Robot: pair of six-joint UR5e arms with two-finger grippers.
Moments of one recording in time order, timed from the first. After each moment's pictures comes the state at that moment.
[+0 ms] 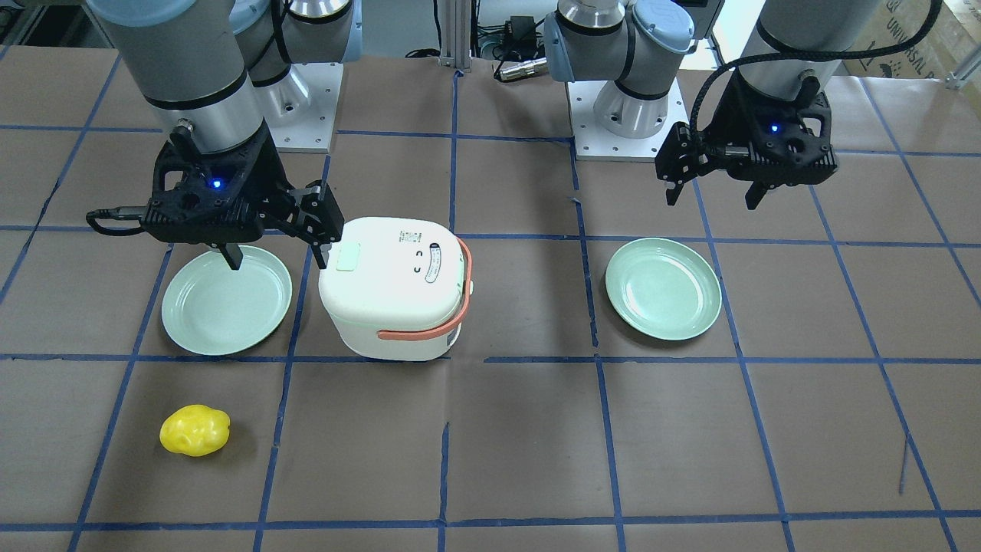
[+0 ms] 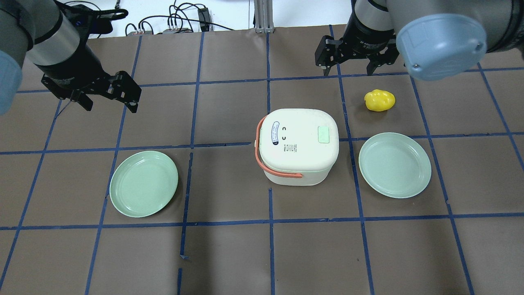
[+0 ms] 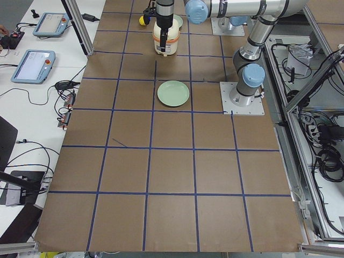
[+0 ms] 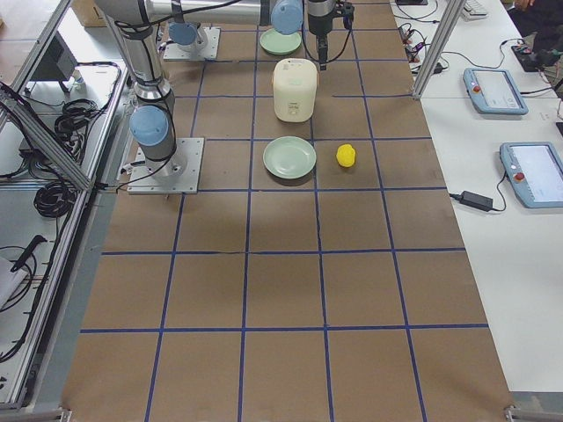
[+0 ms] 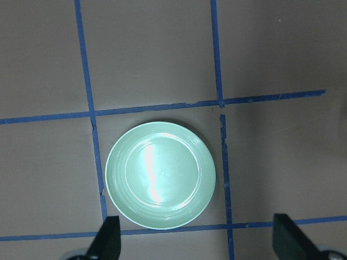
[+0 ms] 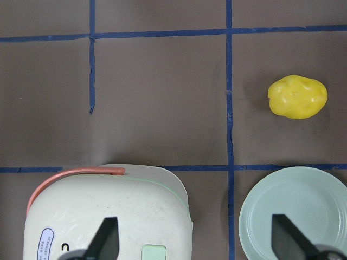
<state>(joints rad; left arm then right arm) -1.47 -1.51 -1.65 -1.52 1.61 0.17 1.67 -1.46 1.55 -1.82 -1.53 0.11</state>
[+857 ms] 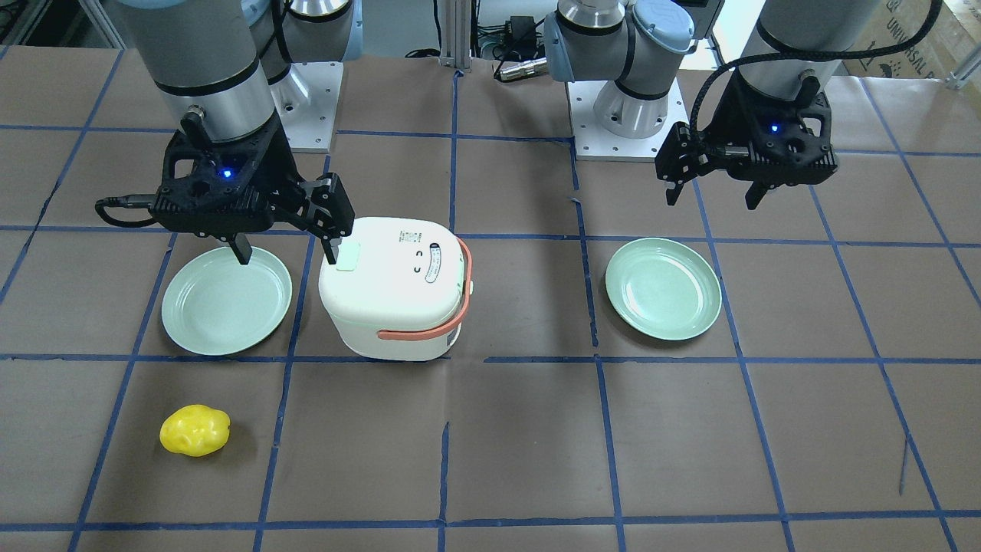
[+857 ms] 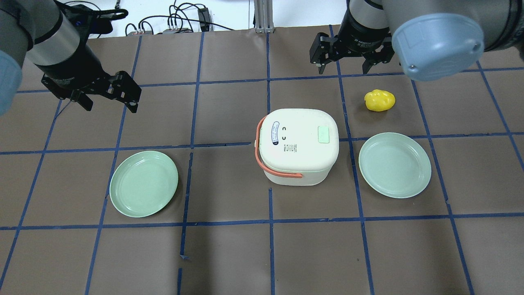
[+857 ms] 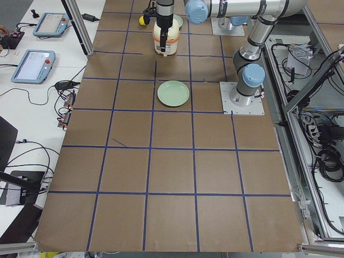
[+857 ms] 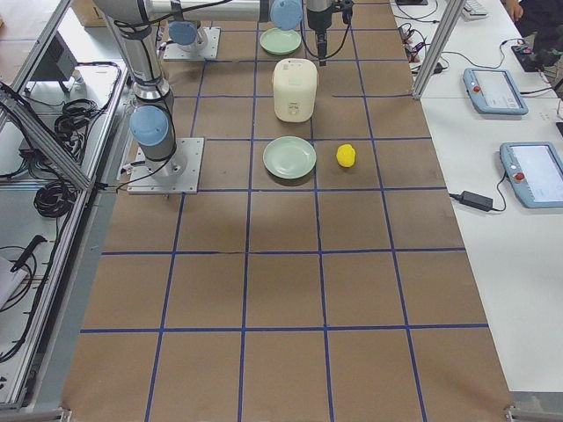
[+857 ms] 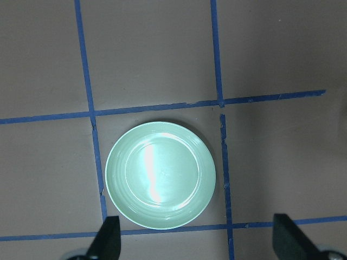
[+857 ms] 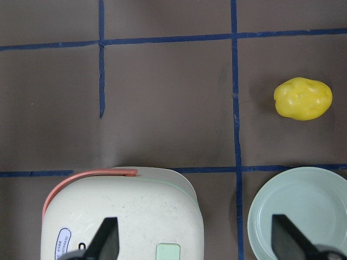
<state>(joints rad) -1.47 -1.51 -1.65 -1.52 1.61 0.17 1.69 -1.46 1.54 -1.83 -1.54 0.14</state>
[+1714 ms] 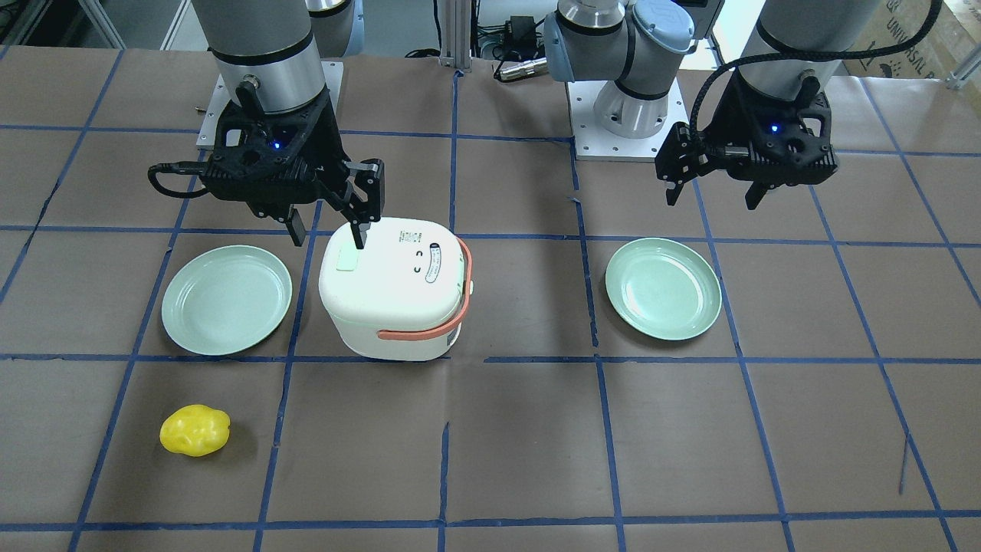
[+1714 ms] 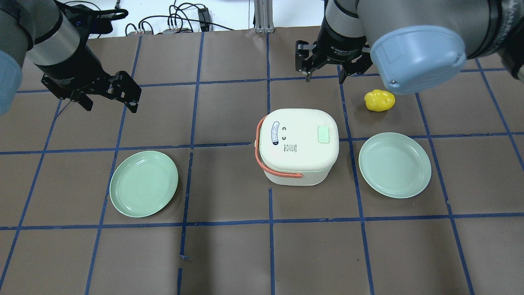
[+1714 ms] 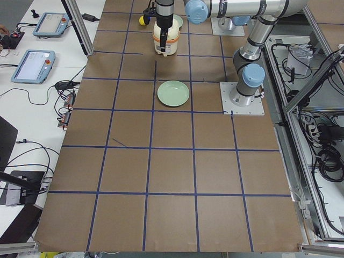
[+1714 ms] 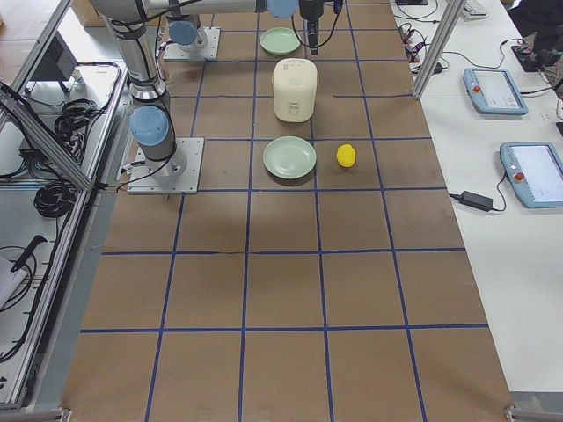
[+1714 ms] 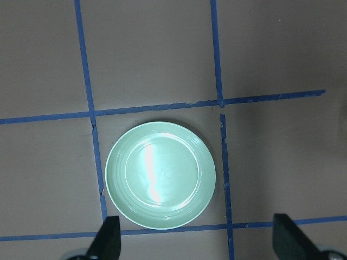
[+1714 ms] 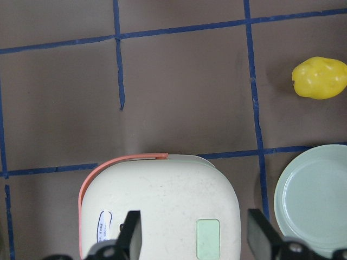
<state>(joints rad) -1.47 -1.51 -1.65 -1.52 1.61 0.17 1.77 -1.47 1.54 -1.82 -1.55 0.28</state>
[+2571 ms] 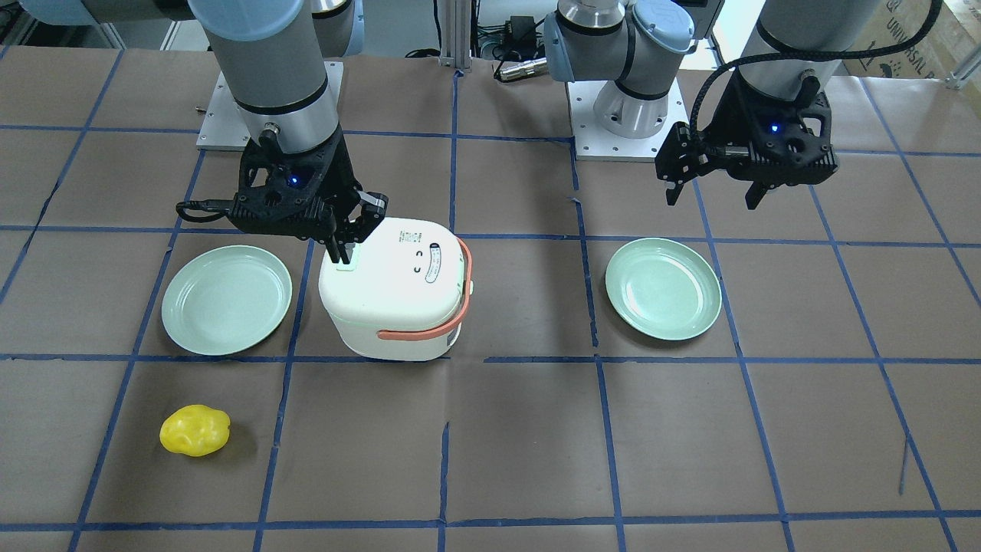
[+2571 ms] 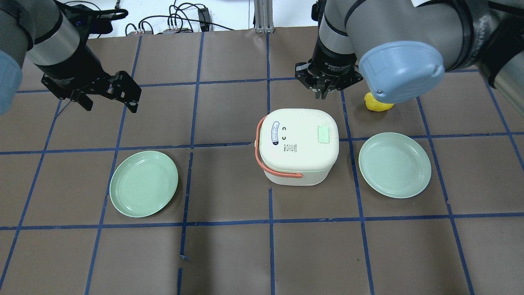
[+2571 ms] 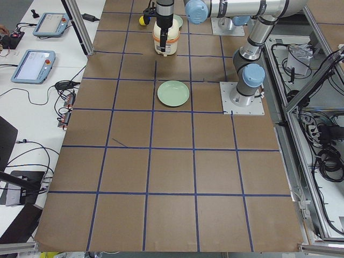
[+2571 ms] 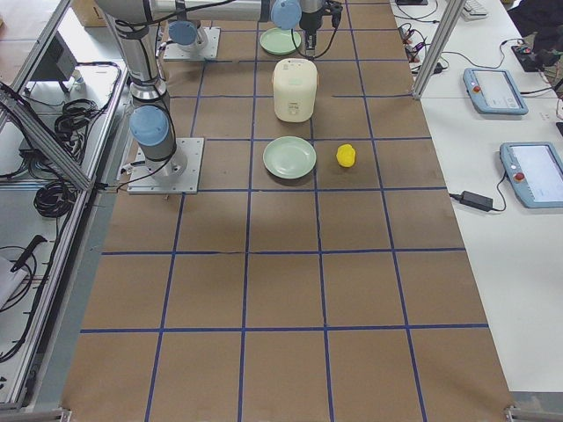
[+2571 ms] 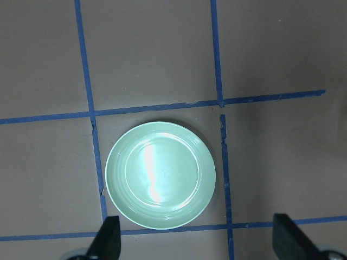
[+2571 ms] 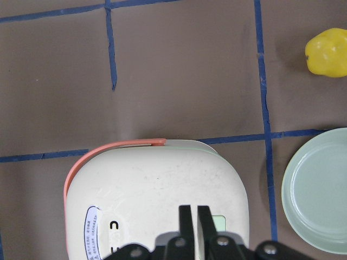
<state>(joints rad) -1.47 -1.51 -1.65 -1.52 1.61 0.17 1.77 -1.44 1.58 -1.82 -1.54 0.29</state>
